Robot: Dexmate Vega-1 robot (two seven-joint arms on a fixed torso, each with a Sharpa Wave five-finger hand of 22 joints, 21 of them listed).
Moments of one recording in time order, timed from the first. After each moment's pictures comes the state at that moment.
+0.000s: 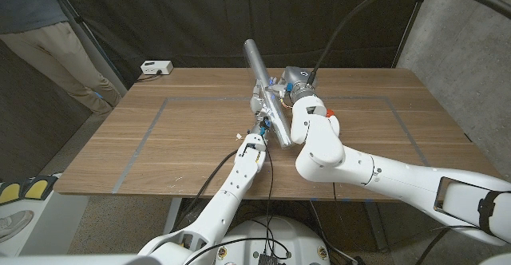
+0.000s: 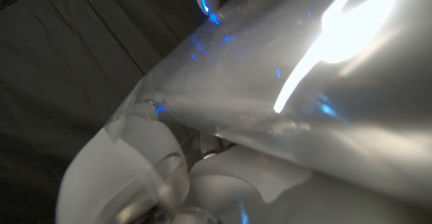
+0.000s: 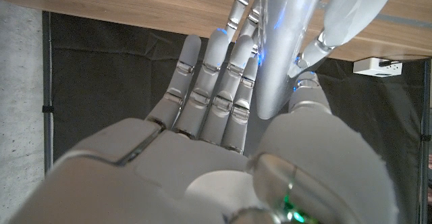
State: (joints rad) left arm 0.89 -0.11 0.33 -1.23 -1.23 -0.18 -0.25; left_hand 0.68 0.09 0.40 0.10 0.21 0.68 -0.08 0.35 0.21 0.74 -0.12 0.24 0.28 0.72 -0.07 0.20 0.20 0.34 -0.02 0.76 0.17; right arm -0.45 -0.55 -1.23 -2.22 -0.72 -1.36 -0.01; right_hand 0.73 0.00 0.16 -0.13 0.20 0.85 -0.05 0.27 0.23 1.02 -0.10 0.55 0.45 0.84 -0.10 0.98 0.77 0.48 -0.04 1.03 0.46
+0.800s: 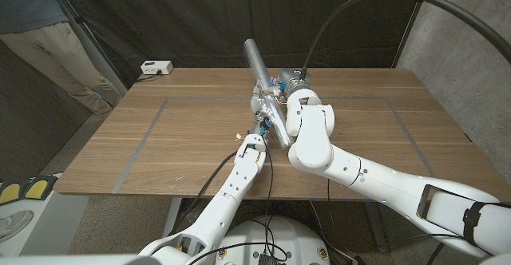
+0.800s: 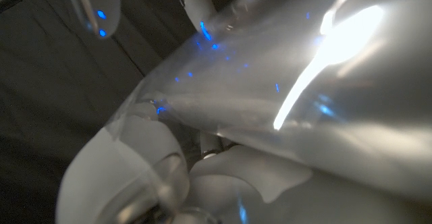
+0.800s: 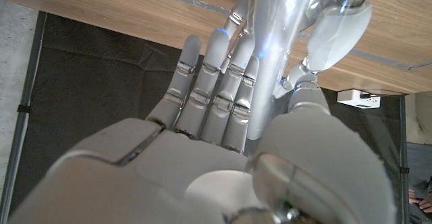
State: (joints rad) left arm 0.91 -0.09 0.36 -1.28 -1.23 -0.19 -0.21; left_hand 0.68 0.09 0.41 0.09 0.20 0.68 -0.08 0.35 0.21 0.74 -0.12 0.24 0.29 0.72 -0.07 0.20 0.20 0.34 -0.02 0.76 0.17; right arm -0.56 -0.44 -1.07 -2.13 -1.38 -1.16 0.73; right_hand 0.72 0.01 0.14 -0.11 0.21 0.88 -0.05 0.26 0.23 1.04 -0.10 0.56 0.48 0.85 -0.11 0.99 0.76 0.47 -0.05 1.06 0.45
